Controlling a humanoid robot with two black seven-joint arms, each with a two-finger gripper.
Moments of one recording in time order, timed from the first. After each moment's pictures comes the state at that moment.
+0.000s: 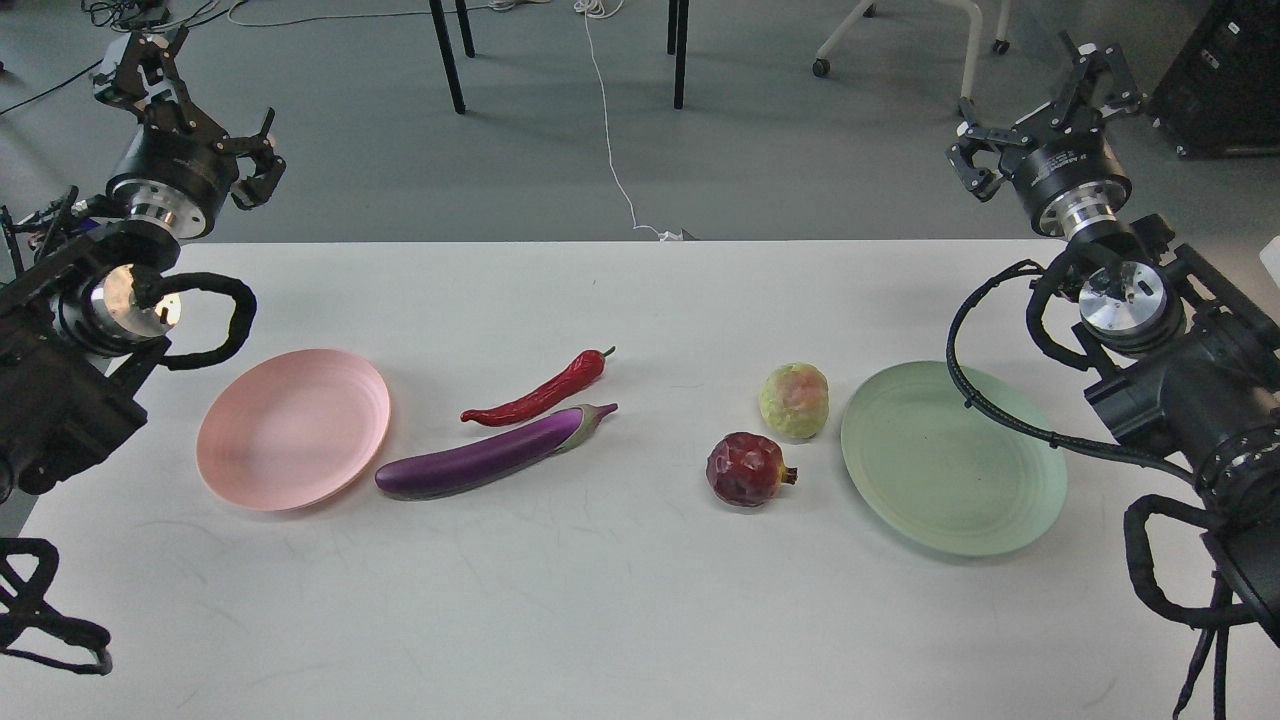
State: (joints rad) left arm -0.92 0.43 -0.58 -0.50 -0.18 -0.29 -0.37; right arm 0.93 -0.20 0.97 0.34 0.00 0.45 0.20
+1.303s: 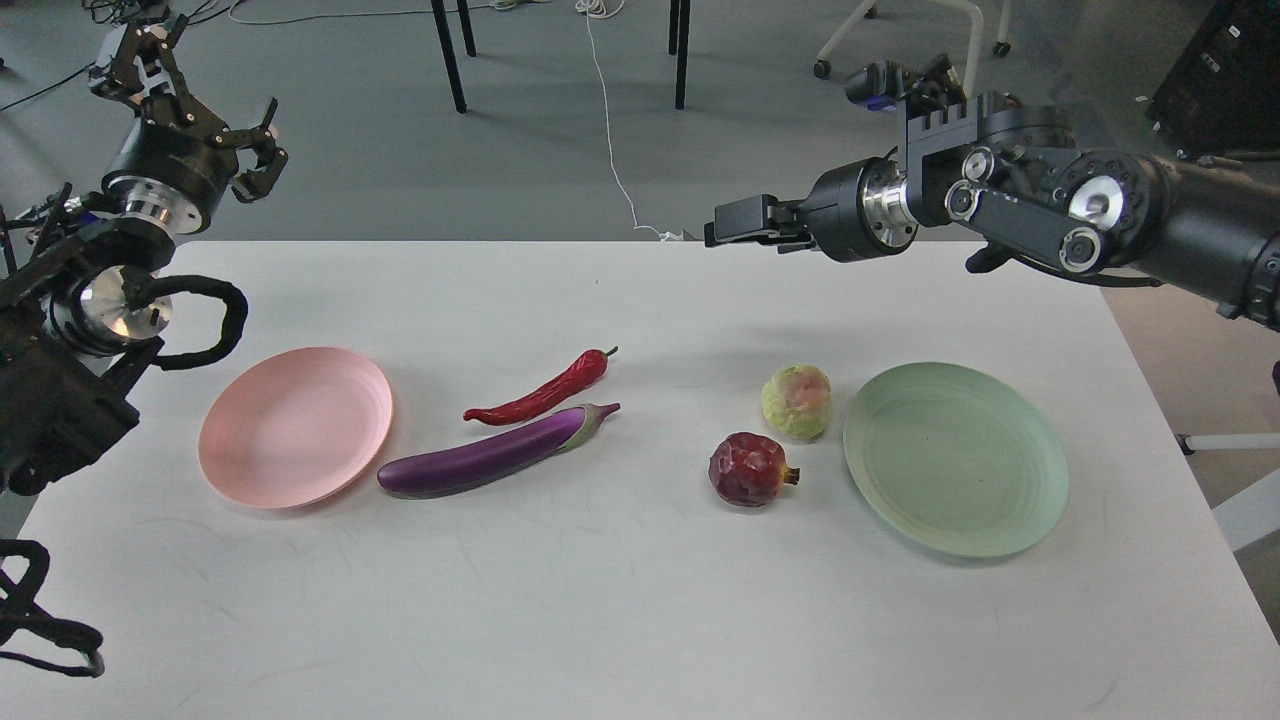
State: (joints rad) left arm -0.92 0.44 -0.58 -0.51 -0.17 -0.36 -0.39; right arm 1.51 -0.25 -0.45 0.74 -0.80 0.49 0.21
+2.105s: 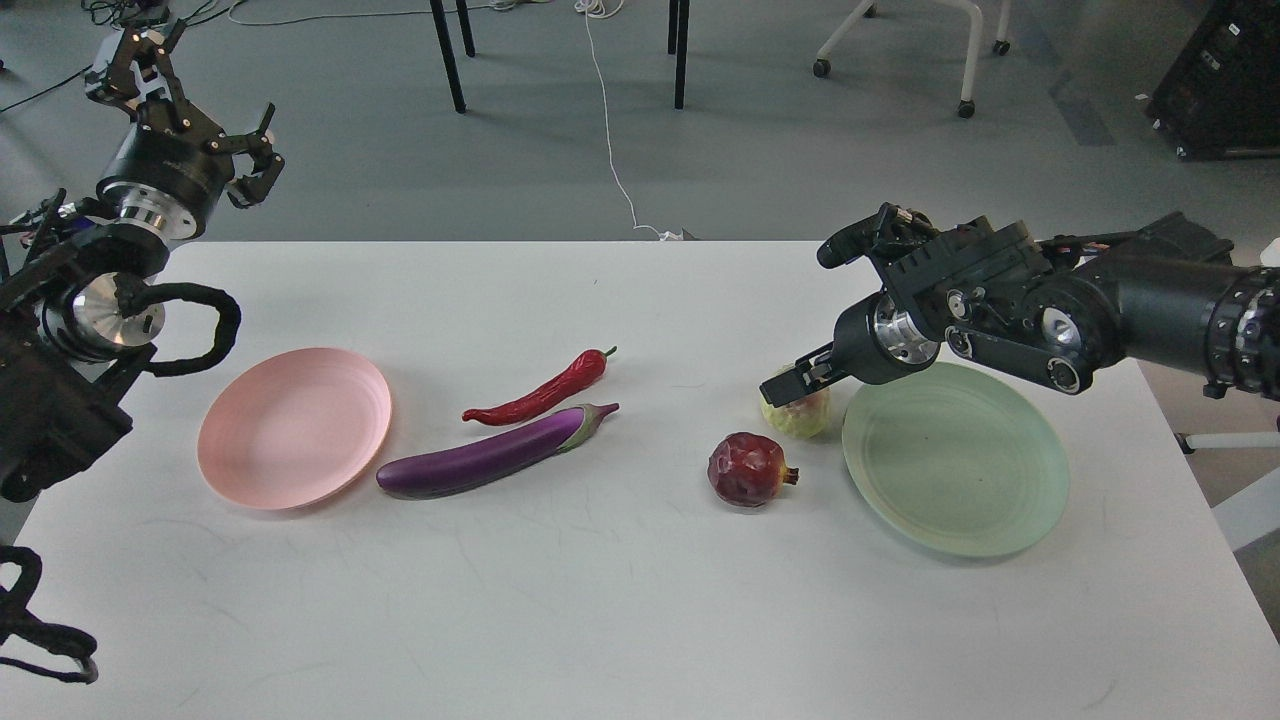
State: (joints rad) left arm -0.90 0.45 -0.58 -0.51 -0.17 -0.37 -0.39; right arm 1.41 -0.22 -0.63 0.80 -1.07 0.40 0.30
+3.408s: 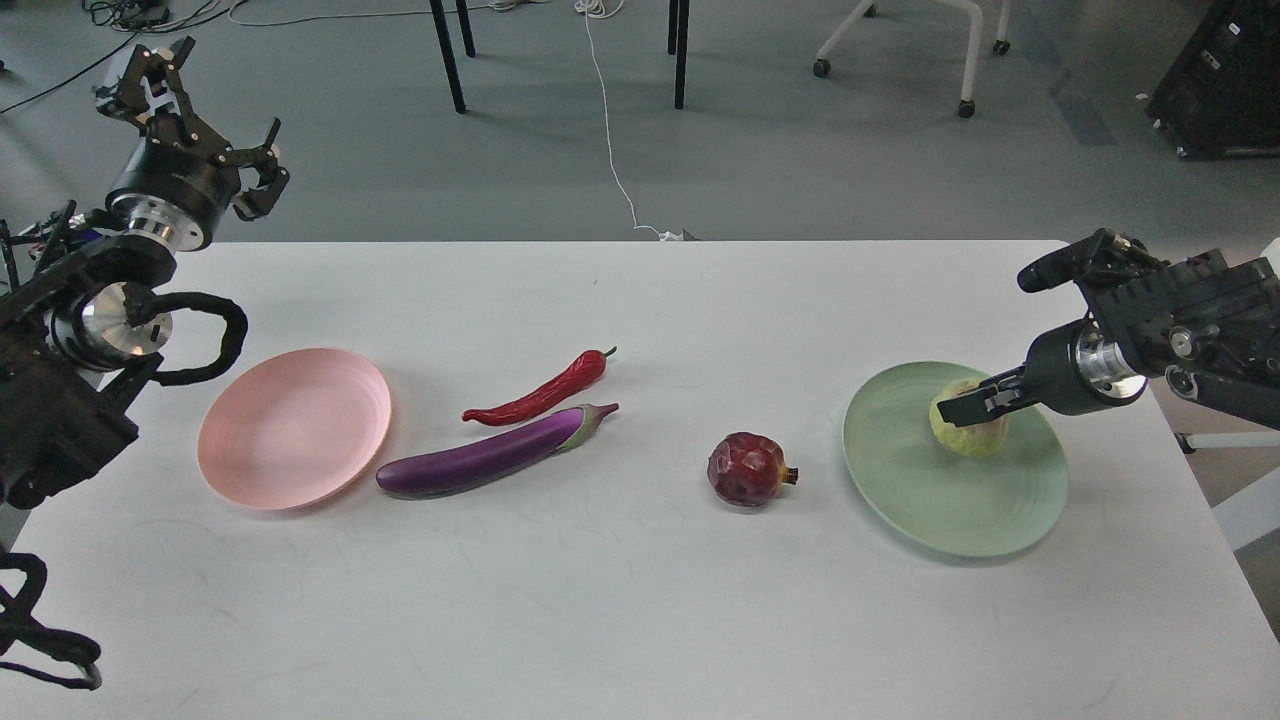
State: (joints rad) left arm -0.89 0.44 -0.57 -0.51 -0.17 -0.36 -0.39; right arm 1.37 -0.64 -0.61 1.01 -1.26 0.38 0.29
